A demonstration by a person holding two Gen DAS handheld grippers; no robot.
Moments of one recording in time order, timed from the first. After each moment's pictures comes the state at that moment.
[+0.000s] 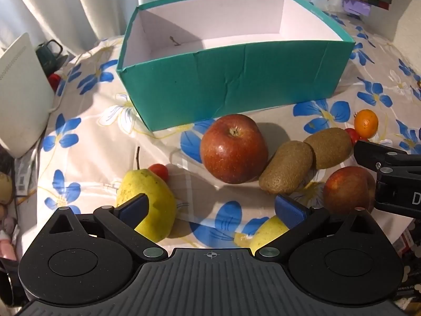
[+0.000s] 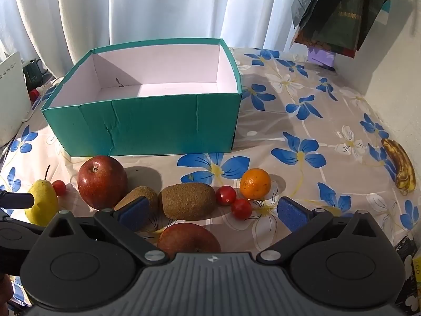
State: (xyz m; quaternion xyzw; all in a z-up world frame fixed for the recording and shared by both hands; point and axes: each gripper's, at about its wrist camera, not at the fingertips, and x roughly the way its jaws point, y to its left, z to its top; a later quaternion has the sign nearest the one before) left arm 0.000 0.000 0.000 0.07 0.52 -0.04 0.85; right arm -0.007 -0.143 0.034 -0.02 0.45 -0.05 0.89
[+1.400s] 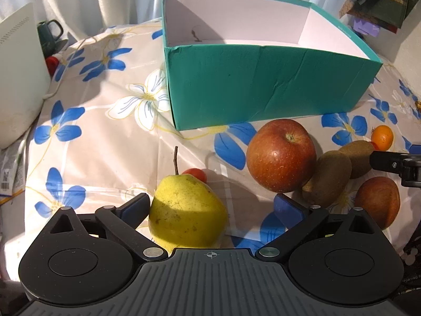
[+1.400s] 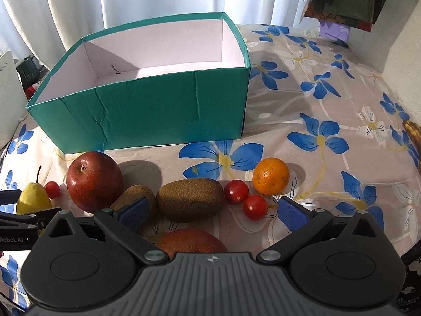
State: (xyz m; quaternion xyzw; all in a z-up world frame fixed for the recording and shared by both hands) left arm 0.018 0.064 -0.024 0.01 0.51 -0.07 0.86; right arm 0.023 -0.154 0.003 0.01 0.49 -0.03 0.87
